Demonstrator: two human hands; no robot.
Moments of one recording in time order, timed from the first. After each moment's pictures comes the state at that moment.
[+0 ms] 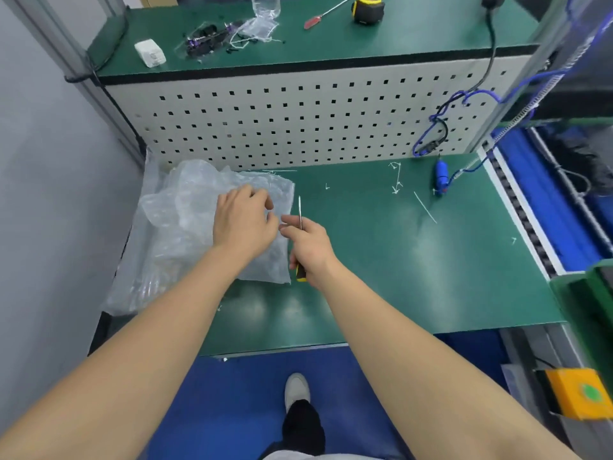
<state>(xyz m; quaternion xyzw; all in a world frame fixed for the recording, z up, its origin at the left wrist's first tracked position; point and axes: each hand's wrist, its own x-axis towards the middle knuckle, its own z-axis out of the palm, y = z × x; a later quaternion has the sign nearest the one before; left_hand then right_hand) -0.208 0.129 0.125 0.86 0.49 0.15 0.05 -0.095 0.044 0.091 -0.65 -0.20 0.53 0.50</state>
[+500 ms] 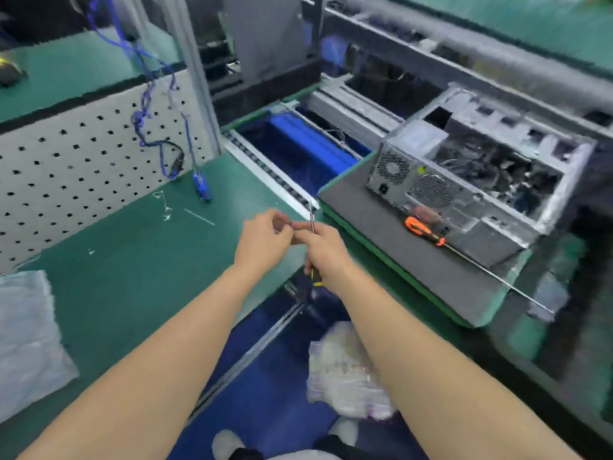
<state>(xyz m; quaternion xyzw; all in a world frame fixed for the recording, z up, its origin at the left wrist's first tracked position) 0.113 -0.170 0.140 0.88 0.24 0.09 0.41 0.153 -0.298 0.138 -0.74 -0.02 0.28 0.62</state>
